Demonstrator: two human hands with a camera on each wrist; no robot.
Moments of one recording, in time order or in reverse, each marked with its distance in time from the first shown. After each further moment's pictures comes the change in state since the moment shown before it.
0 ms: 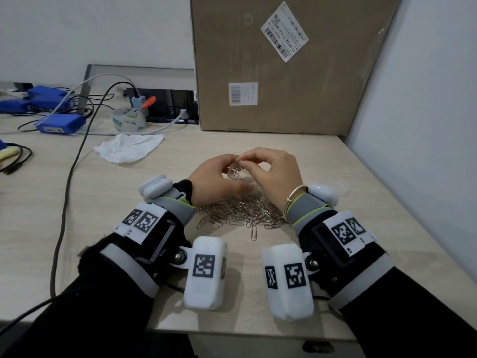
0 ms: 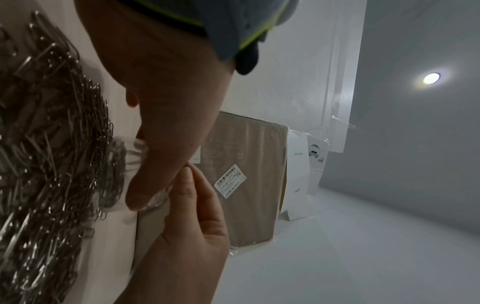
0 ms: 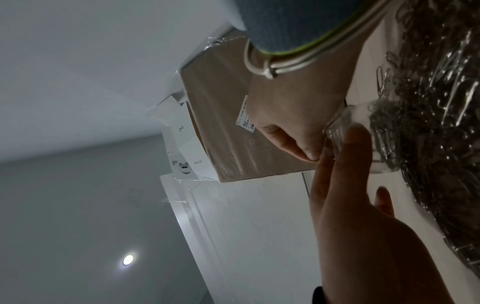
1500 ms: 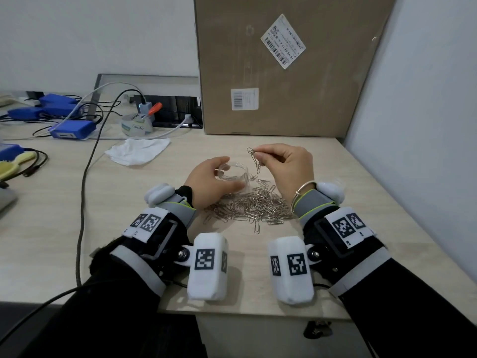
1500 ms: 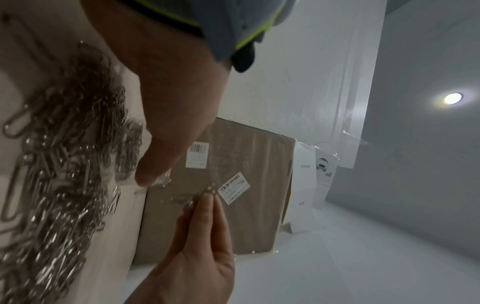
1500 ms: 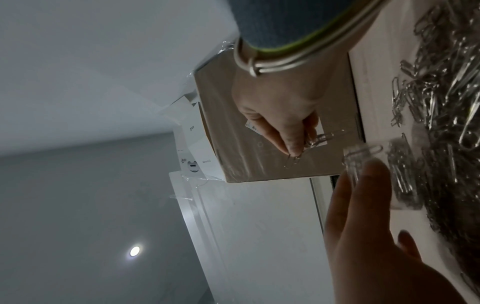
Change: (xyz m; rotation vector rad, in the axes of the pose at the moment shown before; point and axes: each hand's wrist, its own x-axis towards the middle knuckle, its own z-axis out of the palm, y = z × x) left_hand -0.012 -0.013 -0.005 -0.035 0.131 -0.134; right_hand -0.003 -0.004 -0.012 0.204 0.199 0.116
